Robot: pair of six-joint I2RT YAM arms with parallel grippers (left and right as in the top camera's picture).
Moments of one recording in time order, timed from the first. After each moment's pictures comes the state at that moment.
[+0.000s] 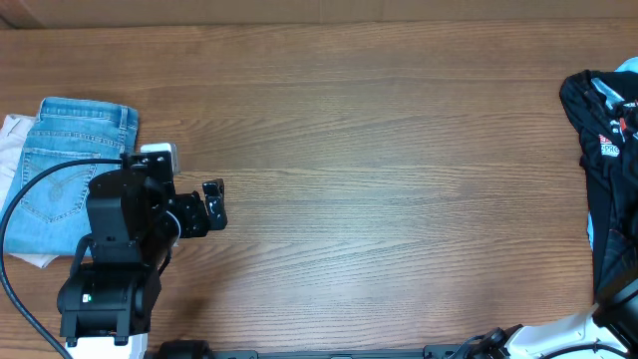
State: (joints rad) left arm 0.00 0.86 0.97 -0.84 0.12 -0.16; right arm -0.89 1.84 1.22 -0.26 -0.08 0.32
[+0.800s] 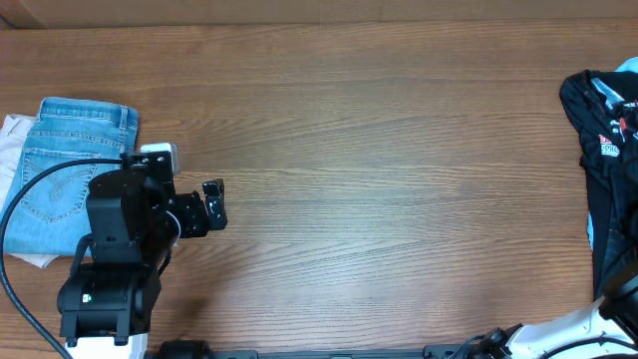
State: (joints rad) left arm 0.00 0.86 0.97 -0.83 0.12 -0.16; right arm -0.90 1.90 1.22 -0.24 -0.03 0.22
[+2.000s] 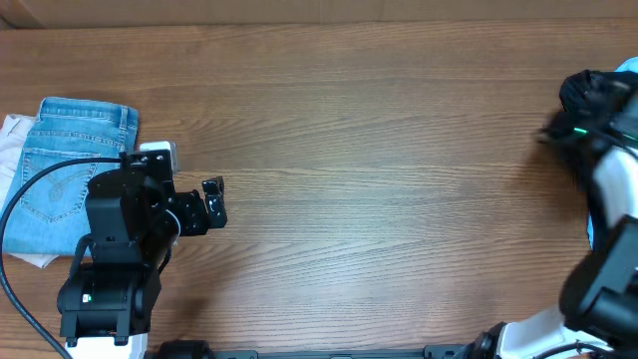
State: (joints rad) left arm 0.00 0.86 0.97 -0.81 0.12 -0.16; right arm -0.39 1.77 1.23 -0.34 -0.34 0.12
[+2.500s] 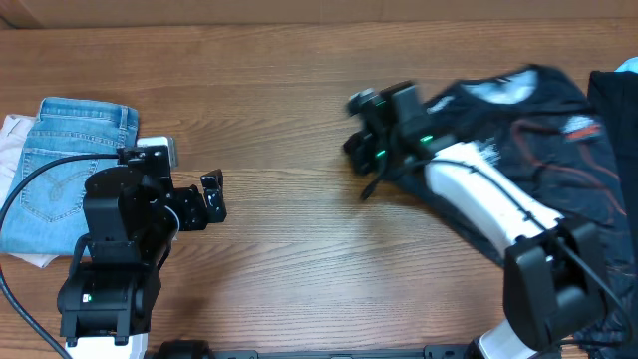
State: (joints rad) left arm 0.00 0.86 0.97 -0.77 0.12 -0.16; right arm 0.45 1.77 1.23 -0.44 -0.36 0.02
